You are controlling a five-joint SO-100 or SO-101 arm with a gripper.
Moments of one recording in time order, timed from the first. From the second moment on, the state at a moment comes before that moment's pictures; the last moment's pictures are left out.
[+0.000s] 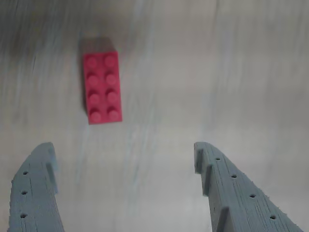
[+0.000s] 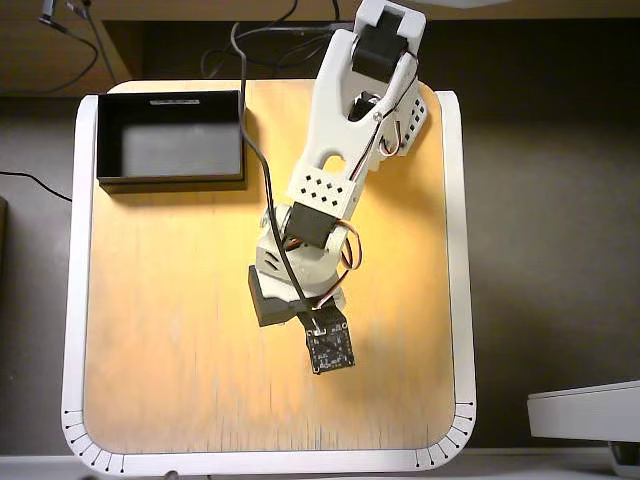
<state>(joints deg) 22.8 95.2 105.8 58.3 214.4</state>
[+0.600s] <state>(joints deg) 21.6 83.9 105.4 50.3 210.7</state>
